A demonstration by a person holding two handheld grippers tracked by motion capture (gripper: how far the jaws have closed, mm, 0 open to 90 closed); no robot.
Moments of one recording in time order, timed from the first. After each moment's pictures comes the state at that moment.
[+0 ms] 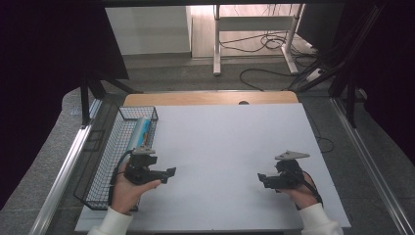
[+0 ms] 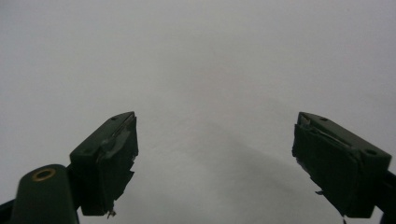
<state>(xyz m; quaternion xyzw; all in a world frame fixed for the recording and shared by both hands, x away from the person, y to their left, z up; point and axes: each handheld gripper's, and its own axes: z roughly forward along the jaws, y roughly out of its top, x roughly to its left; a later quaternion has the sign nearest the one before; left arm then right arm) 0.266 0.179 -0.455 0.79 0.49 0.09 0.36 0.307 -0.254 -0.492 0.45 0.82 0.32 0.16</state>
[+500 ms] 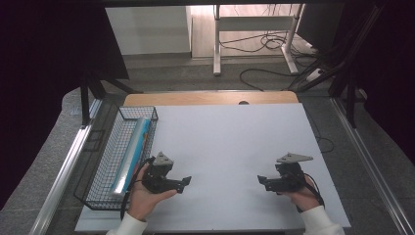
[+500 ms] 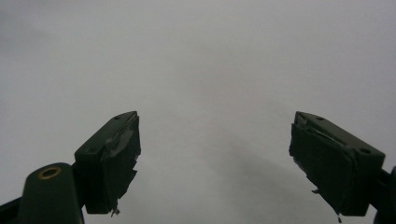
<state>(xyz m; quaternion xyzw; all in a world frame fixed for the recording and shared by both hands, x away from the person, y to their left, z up) 0.260 0.140 -0.478 0.81 0.45 0.09 0.36 0.300 -0.257 -0.489 0.44 0.82 0.35 0.14</state>
